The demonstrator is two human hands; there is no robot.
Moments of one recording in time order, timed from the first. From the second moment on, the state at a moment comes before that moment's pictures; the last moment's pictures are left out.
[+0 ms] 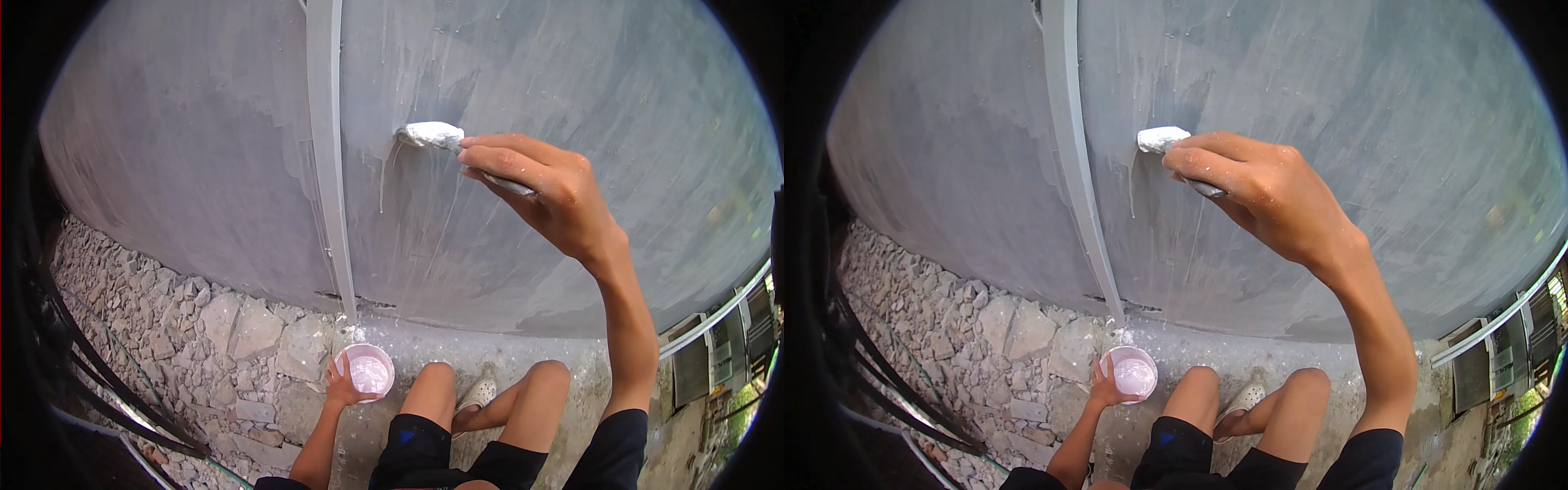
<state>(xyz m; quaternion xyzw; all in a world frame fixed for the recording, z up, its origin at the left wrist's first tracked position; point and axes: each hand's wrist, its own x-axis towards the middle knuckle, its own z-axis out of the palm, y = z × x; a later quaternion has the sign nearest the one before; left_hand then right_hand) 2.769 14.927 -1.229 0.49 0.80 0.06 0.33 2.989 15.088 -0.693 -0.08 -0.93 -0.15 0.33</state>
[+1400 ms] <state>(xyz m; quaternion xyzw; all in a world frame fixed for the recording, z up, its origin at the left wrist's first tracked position) 2.770 14.927 -1.218 0.49 0.80 0.07 0.34 2.969 15.080 -0.953 -0.05 -0.96 -0.14 0.25</state>
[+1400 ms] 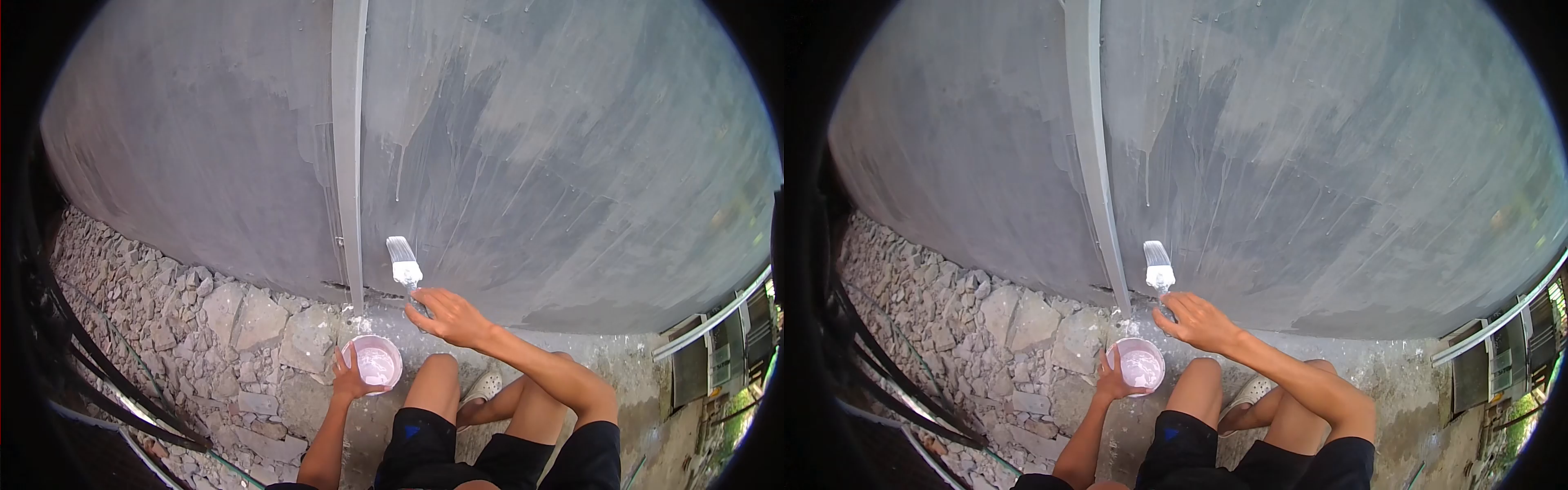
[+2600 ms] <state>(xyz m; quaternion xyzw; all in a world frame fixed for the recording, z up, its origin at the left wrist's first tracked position) 2.769 14.929 -1.215 0.49 0.79 0.05 0.36 2.963 15.080 -0.867 -0.04 -0.88 -0.20 0.42</state>
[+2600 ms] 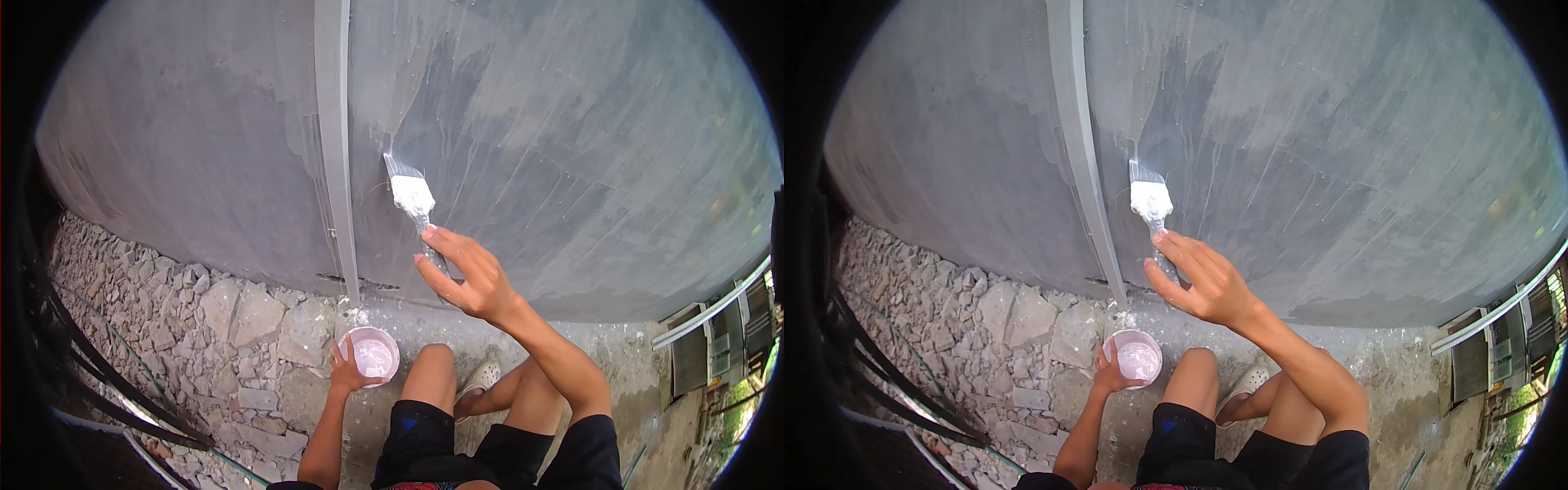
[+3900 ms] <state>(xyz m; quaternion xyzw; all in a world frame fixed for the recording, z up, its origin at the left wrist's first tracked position) 2.769 14.929 -1.223 0.50 0.80 0.07 0.33 3.037 15.063 -0.908 -0.11 -0.98 -0.17 -0.05</state>
